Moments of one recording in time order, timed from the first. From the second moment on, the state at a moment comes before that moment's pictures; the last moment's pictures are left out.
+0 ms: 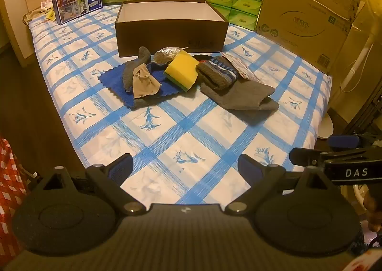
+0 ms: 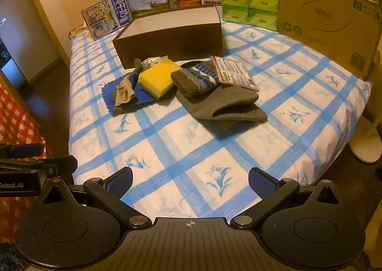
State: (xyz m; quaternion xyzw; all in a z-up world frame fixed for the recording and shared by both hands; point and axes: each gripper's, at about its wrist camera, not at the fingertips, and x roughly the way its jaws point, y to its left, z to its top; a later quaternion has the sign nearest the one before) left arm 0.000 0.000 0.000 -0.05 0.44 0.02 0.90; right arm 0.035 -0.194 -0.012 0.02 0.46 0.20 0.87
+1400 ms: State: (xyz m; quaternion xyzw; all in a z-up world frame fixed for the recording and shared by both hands) left arm 0.001 -0.002 -0.005 -0.05 0.44 0.02 0.89; right arm 0.038 -0.193 -0.011 0.01 0.45 0.20 0.87
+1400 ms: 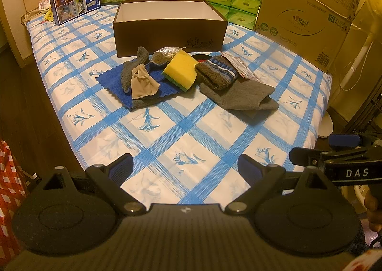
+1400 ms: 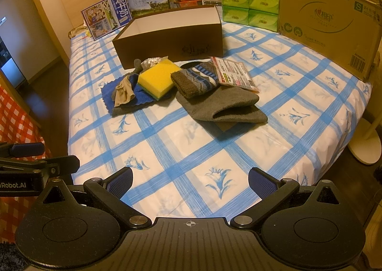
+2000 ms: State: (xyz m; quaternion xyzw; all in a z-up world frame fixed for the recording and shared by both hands) left arm 0.001 -0.002 -0.005 -0.05 0.44 0.02 0.89; right arm 0.040 -0.192 -0.012 0.01 0.46 0.20 0.87
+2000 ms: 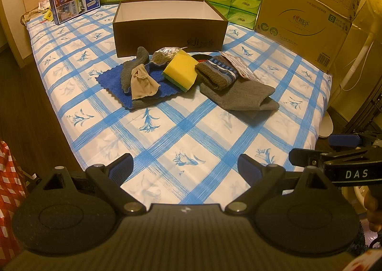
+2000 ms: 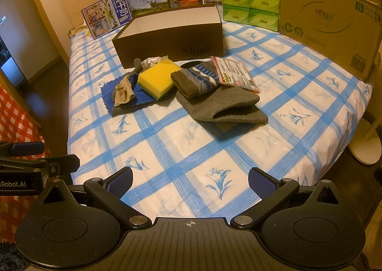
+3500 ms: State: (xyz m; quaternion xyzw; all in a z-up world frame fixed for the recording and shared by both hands) left arm 0.038 0.005 -0.015 -0.03 0.45 0.03 0.89; right arm 0.063 -0.193 -0.026 0.02 0.46 0.20 0.87
